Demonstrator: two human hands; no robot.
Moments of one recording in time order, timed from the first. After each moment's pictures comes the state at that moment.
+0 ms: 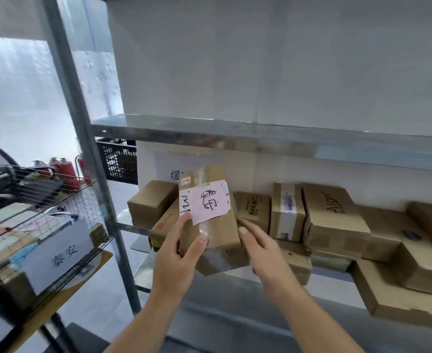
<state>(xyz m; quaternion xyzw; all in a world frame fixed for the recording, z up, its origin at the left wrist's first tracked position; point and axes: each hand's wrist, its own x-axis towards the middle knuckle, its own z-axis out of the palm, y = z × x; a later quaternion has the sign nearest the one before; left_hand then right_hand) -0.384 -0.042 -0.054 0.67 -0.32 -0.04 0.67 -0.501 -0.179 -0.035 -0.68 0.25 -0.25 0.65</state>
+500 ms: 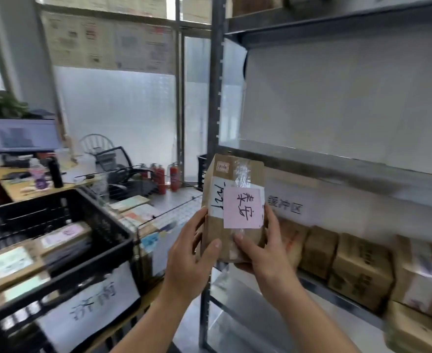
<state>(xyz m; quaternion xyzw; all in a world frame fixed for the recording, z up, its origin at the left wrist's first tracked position) -0.295 0.154 -0.012 0.66 -0.31 0.12 0.67 -0.351 -0.001 0.004 -0.63 0.03 -0.23 0.74</state>
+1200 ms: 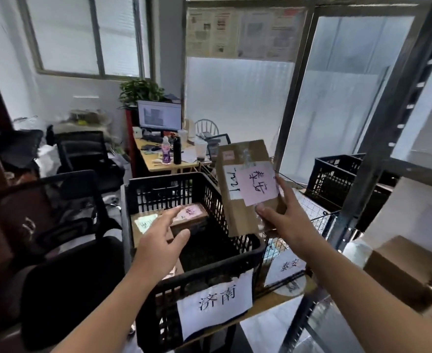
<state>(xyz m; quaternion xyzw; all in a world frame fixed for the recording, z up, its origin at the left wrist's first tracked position) -0.176 0.459 -0.037 0.84 -0.02 0.22 0.49 -0.114 0.184 0.012 -0.76 -0.13 -0.05 0.64</state>
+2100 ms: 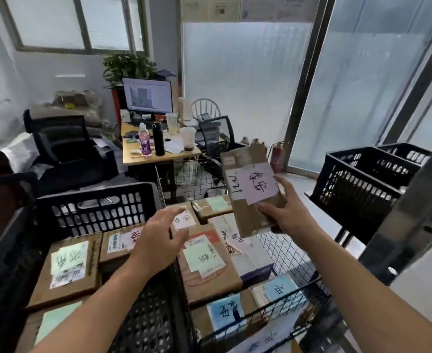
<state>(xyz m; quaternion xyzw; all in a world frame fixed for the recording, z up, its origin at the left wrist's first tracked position) 0.101 0.317 -0.054 0.93 0.00 0.17 0.33 0.202 0.033 -0.032 -0.80 -0.05 0.01 0.60</state>
